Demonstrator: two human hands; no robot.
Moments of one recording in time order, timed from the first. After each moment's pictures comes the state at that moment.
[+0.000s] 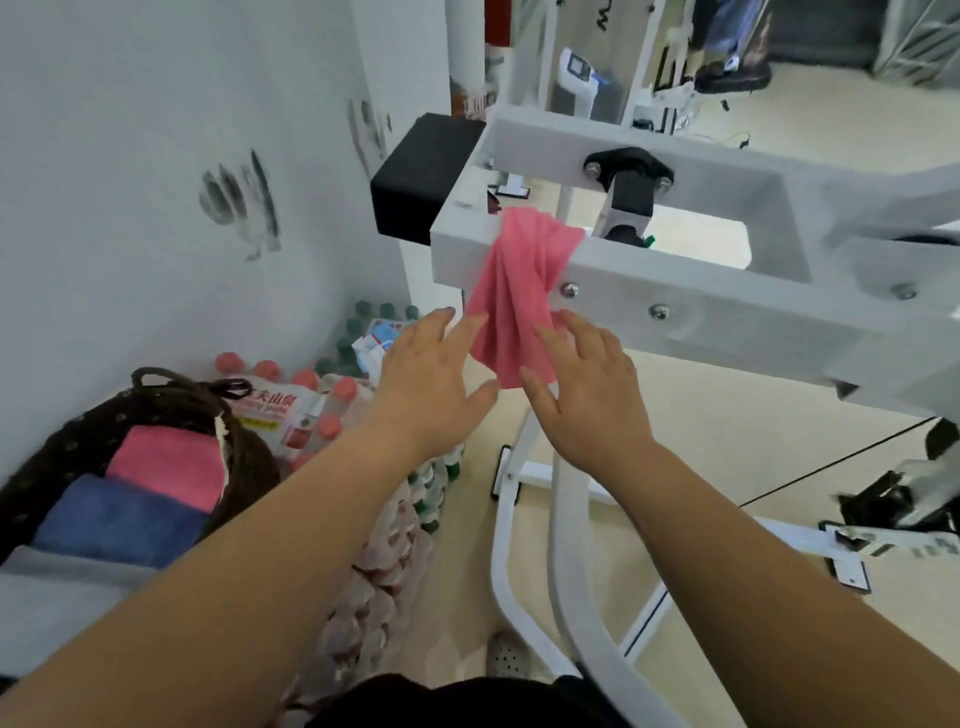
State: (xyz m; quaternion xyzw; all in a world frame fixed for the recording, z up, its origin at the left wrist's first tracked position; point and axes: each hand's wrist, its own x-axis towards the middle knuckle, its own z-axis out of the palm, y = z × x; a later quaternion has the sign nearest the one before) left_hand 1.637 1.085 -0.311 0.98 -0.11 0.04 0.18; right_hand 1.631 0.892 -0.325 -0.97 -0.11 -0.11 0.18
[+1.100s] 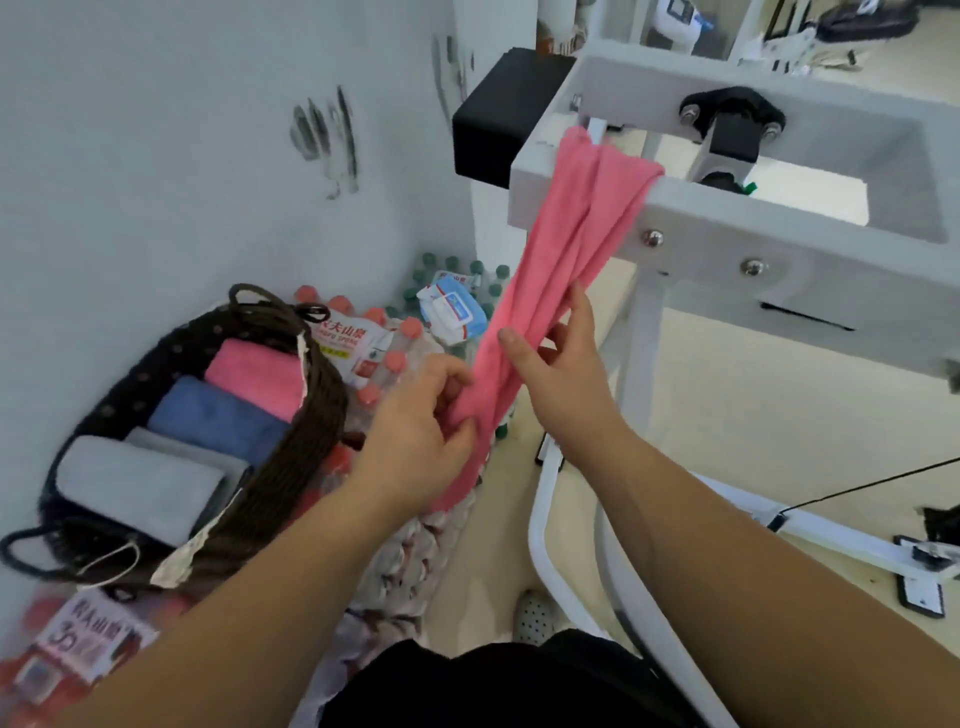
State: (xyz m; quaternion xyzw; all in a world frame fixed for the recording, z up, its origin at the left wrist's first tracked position) left_hand 1.523 1.124 -0.327 0.89 -0.04 0.10 0.44; right_hand 1.598 0.969 -0.340 -0.72 -0.03 0.04 0.69
